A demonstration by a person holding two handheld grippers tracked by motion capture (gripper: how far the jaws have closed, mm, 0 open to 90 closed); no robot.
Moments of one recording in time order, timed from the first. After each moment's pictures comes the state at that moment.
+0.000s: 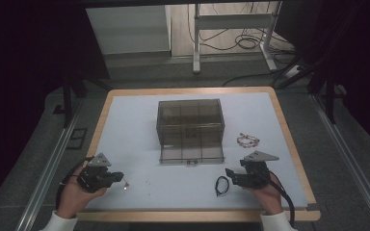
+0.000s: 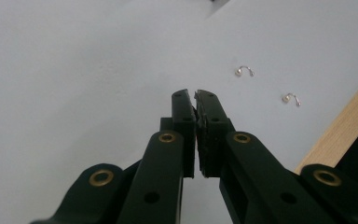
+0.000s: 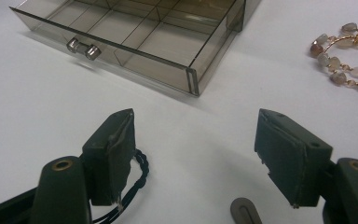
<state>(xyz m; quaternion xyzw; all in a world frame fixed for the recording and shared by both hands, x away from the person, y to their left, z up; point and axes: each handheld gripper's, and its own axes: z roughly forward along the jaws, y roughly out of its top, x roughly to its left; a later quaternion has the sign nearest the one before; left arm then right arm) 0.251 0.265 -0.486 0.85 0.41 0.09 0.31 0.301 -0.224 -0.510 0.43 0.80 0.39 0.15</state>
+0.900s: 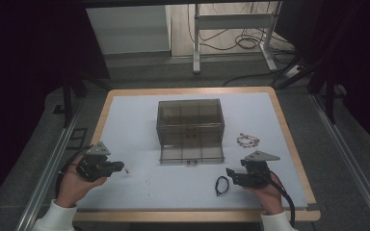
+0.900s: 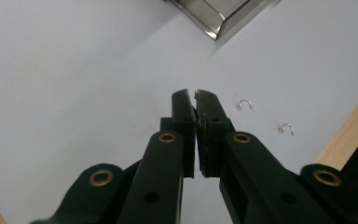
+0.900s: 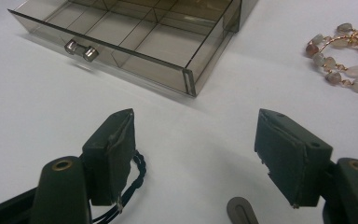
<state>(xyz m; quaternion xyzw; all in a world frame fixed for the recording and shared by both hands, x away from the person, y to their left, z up) 0.269 0.263 -0.459 0.85 0.40 0.10 0.32 0.301 -0.226 -0.509 0.44 0.80 0.39 0.16</state>
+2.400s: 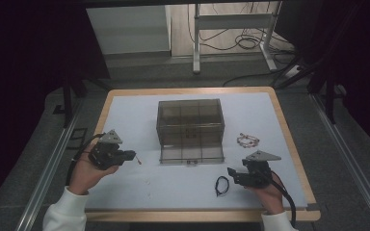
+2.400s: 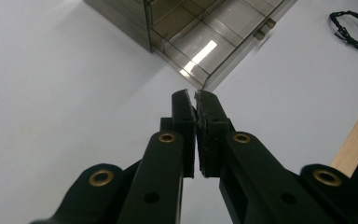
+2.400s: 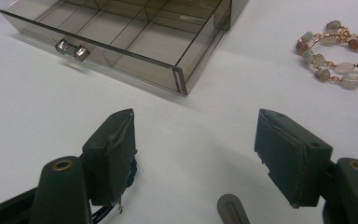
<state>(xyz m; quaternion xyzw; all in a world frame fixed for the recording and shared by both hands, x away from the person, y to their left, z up) 0.294 0.232 -0.436 0.86 0.37 0.11 0.34 0.302 -0.229 -0.510 0.44 0.79 0.39 0.16</state>
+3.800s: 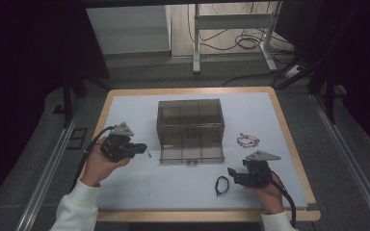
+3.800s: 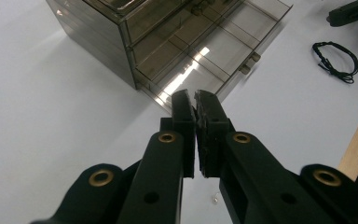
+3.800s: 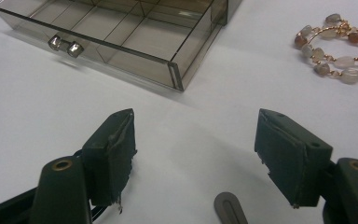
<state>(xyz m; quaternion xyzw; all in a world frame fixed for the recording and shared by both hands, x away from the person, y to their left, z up) 0.313 0.205 -0.427 0.85 0.36 0.10 0.36 0.304 -0.230 -0.513 0.44 0.79 0.38 0.16</state>
